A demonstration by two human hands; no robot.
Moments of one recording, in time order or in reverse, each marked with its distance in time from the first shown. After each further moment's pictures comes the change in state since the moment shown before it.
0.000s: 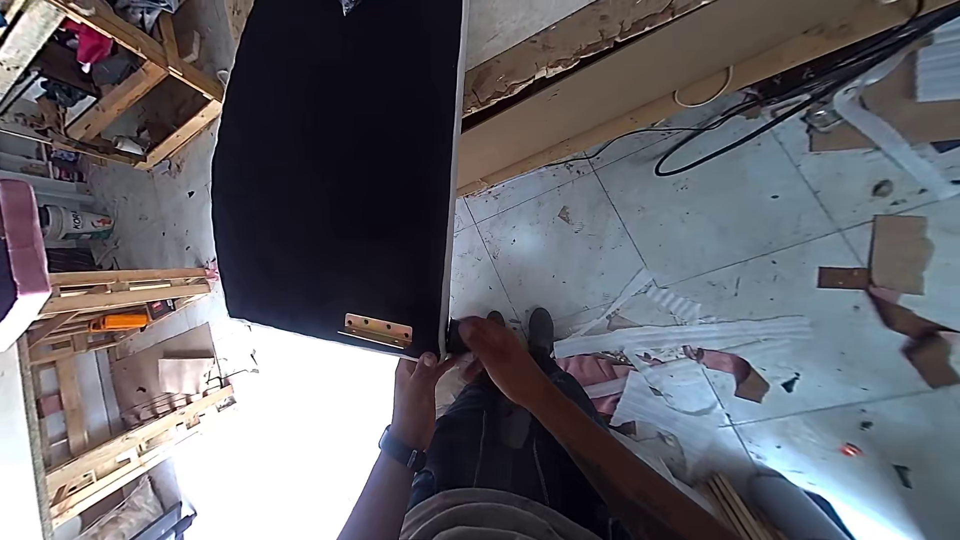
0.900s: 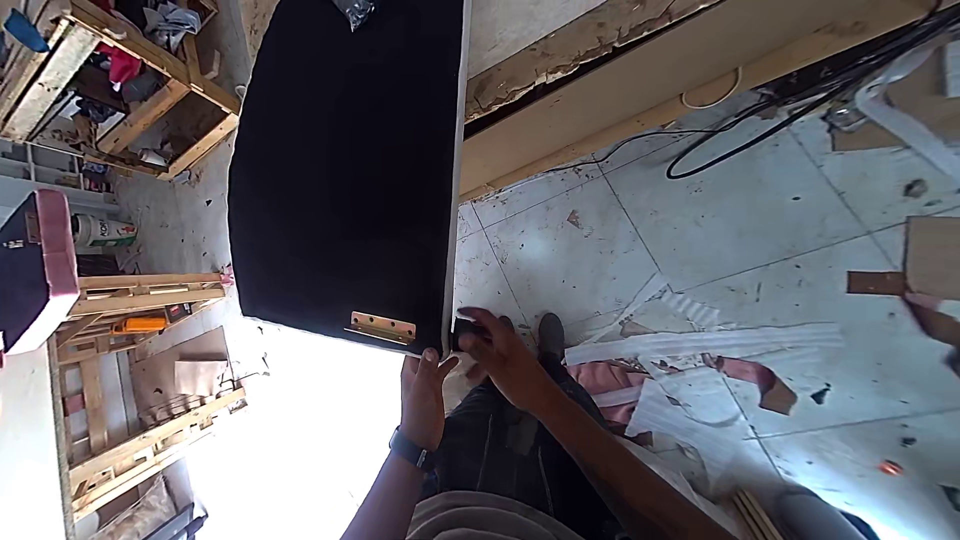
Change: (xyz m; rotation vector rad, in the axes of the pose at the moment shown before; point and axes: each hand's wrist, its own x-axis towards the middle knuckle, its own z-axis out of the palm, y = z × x) left_hand -0.005 -0.004 0.006 -0.010 0.056 0.034; right_hand -0.009 -0.003 0.001 -0.049 -0.001 -0.008
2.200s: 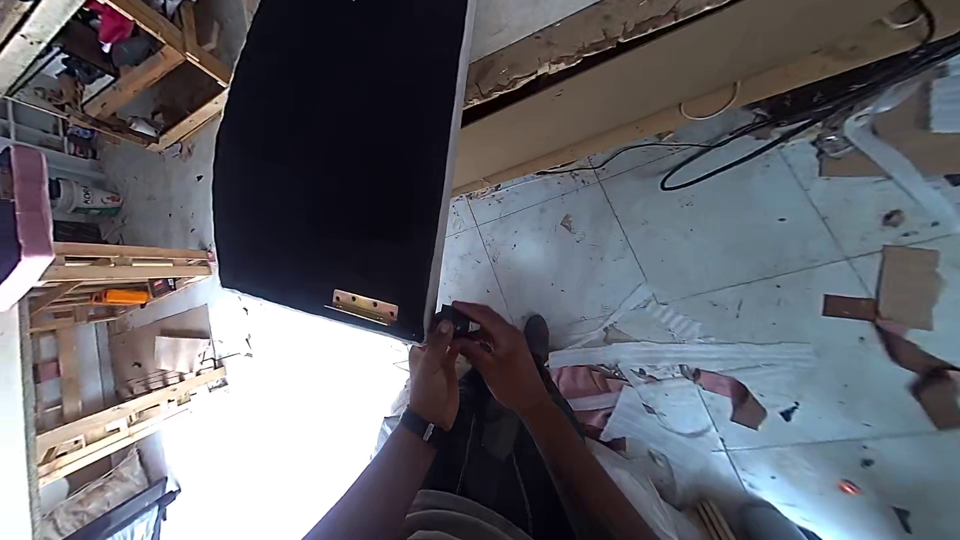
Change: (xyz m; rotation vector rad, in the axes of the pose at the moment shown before) left_hand -0.002 -0.027 0.051 -0.189 0.115 -0.051; right_hand -0.010 0.027 -0.017 -0.066 0.136 -0.310
